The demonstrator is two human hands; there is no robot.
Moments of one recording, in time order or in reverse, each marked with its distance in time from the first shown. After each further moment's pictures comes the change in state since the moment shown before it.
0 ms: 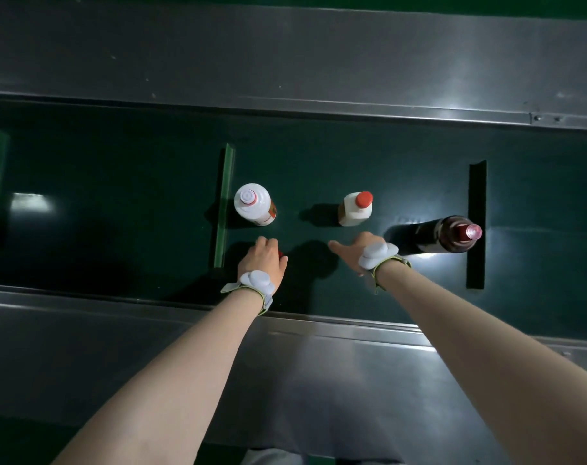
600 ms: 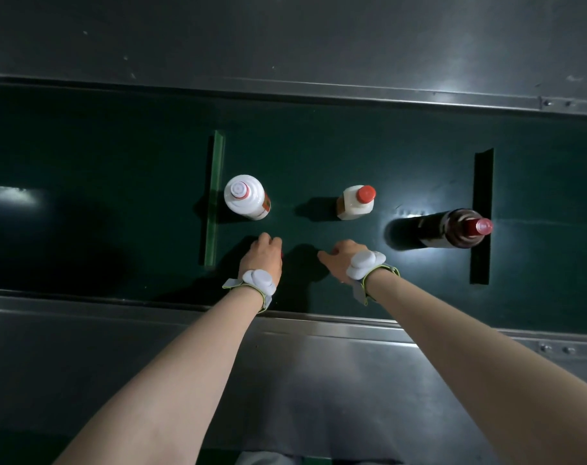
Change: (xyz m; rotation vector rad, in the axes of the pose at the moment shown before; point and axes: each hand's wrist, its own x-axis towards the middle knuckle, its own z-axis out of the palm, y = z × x) left_hand 0.021 0.002 0.032 0.034 -0.025 0.078; right_hand 0.004 -0.014 0.031 -0.063 -0.095 -0.066
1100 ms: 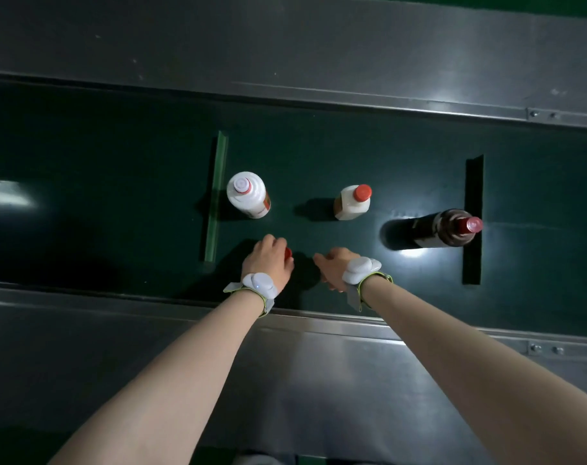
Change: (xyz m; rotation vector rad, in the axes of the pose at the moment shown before) left_hand -0.023 0.010 0.003 -0.125 0.150 0.042; right_hand -0.027 -0.003 0.010 0.190 -0.088 -0.034
